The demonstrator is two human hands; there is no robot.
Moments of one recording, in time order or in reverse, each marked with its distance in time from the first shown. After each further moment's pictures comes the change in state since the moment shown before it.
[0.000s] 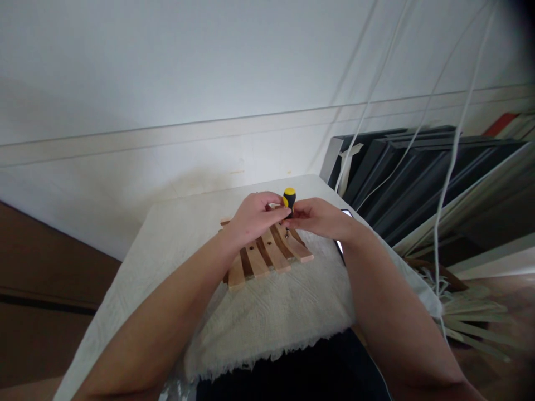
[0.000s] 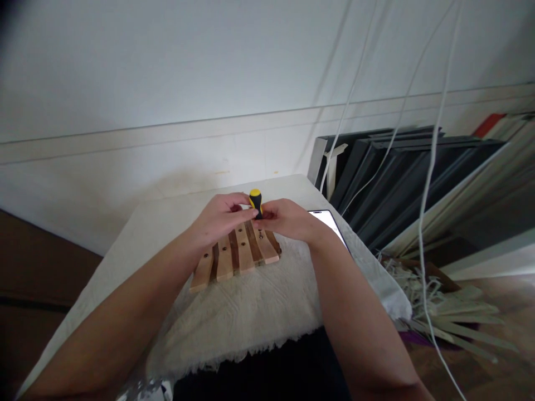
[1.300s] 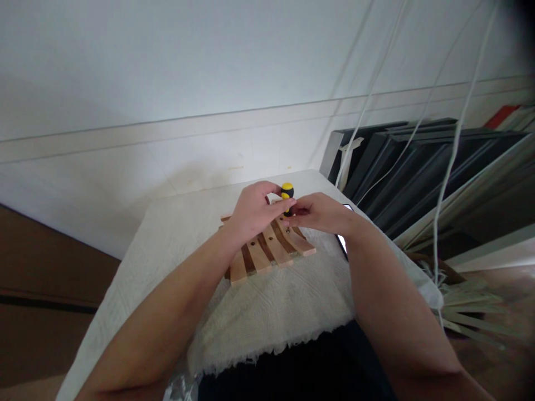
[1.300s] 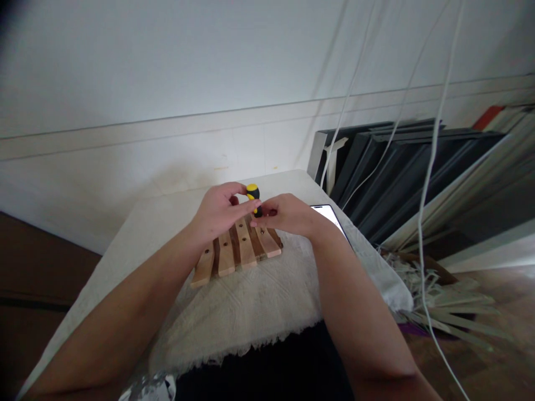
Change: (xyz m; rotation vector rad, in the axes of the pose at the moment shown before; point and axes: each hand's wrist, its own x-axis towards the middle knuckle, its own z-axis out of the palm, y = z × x) left_hand 0.001 0.008 -0.003 0.148 0.116 -0.006; right_hand -0.005 -0.008 -0.004 -0.202 -0.007 0.027
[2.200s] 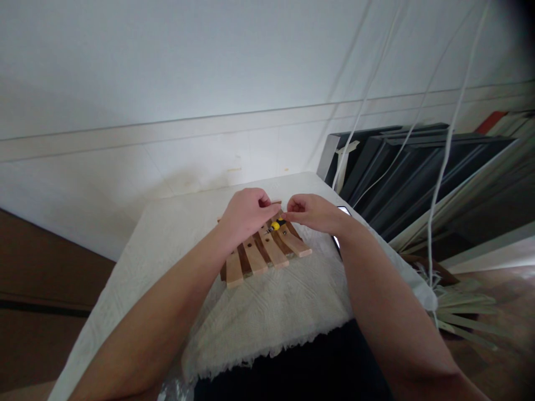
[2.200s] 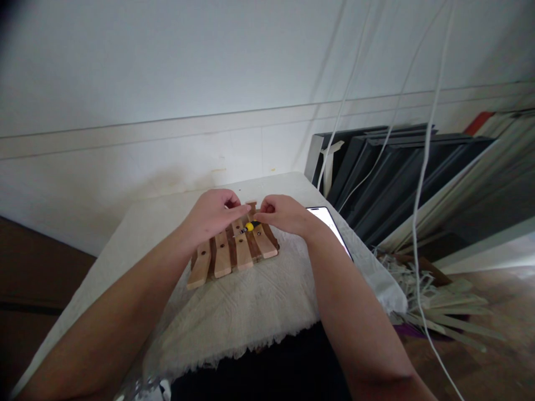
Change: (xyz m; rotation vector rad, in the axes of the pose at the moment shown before) left_hand 0.000 -0.002 -0.005 0.203 -0.017 -0.141; right_hand 0.009 0.007 0.006 -0.055 0.119 0.152
